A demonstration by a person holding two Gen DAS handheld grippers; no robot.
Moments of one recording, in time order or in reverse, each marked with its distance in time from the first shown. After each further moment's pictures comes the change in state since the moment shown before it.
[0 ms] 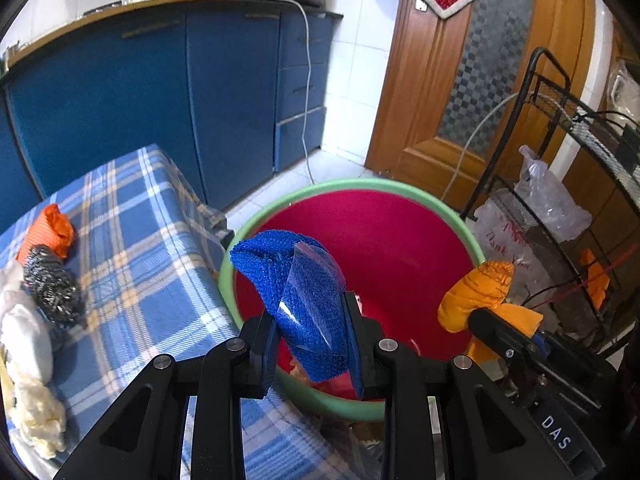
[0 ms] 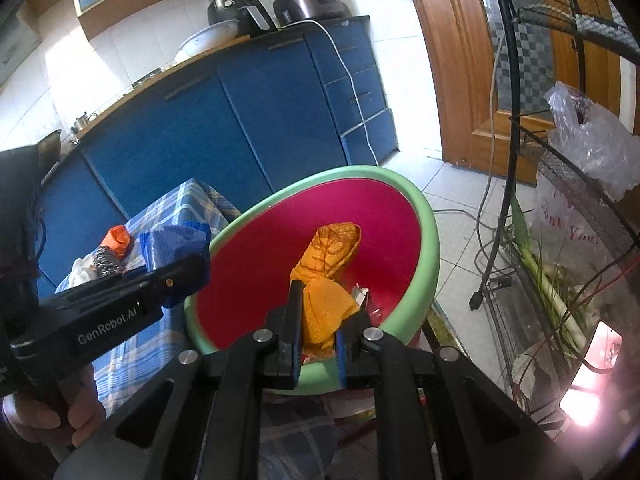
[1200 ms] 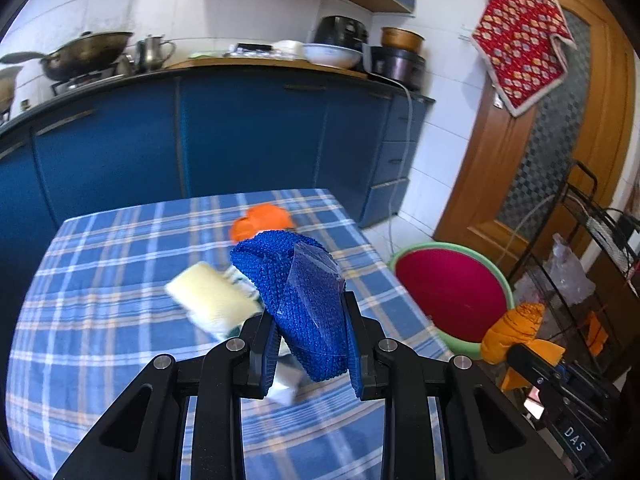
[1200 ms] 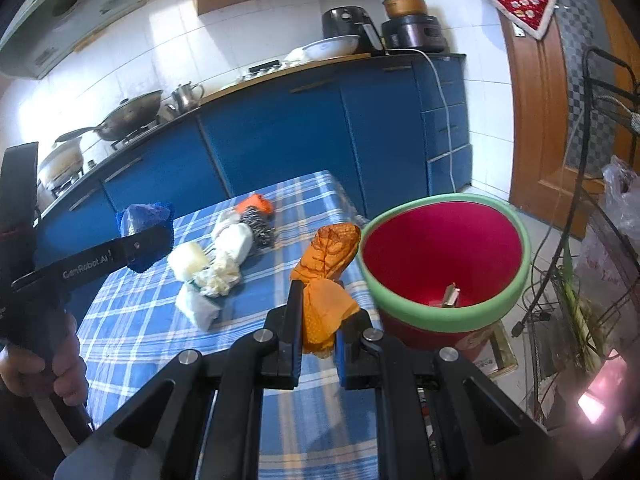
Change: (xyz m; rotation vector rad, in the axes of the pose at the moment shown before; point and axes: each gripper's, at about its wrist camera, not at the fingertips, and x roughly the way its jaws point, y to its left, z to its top) left arm -0.187 0.112 -0.065 -0.217 -0.230 0.192; right arm -0.097 0.120 -0.040 -0.213 -0.052 0.187
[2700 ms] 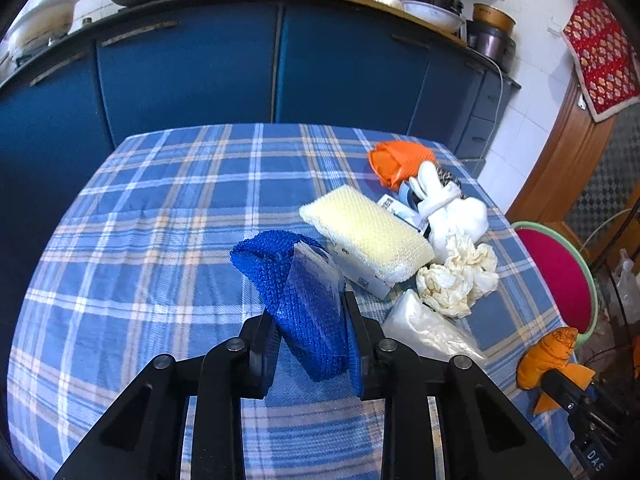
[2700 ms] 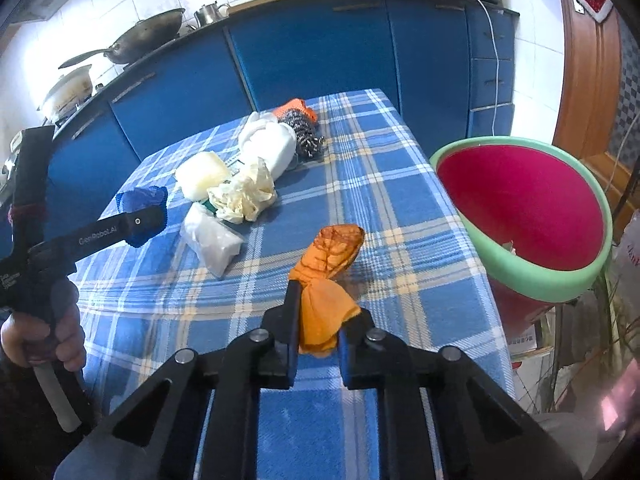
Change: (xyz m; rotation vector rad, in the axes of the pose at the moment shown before) left arm 0.040 0.111 -0.042 -0.166 0.134 0.203; right arm 0.078 0.055 -0.036 -0.109 0.236 0.075
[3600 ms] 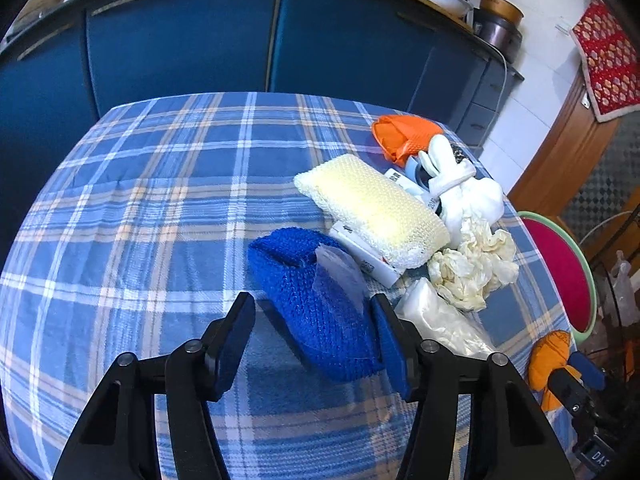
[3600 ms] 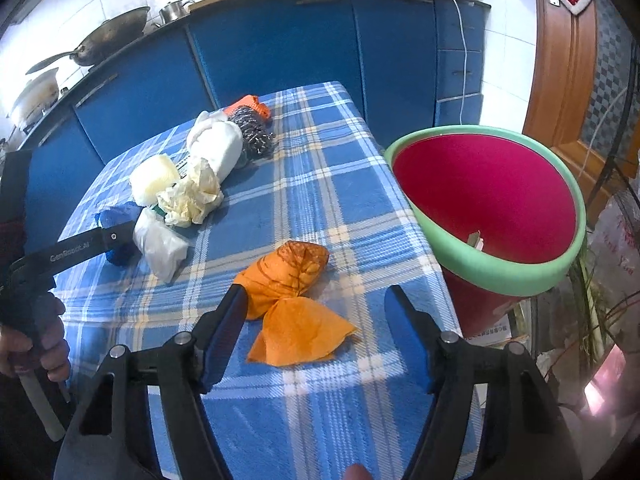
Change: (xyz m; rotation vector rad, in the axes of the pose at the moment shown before) left arm 0.033 0.001 -0.002 -0.027 0.083 -0.038; right arm 0.013 -0.020 0.003 0.031 0.036 -0.119
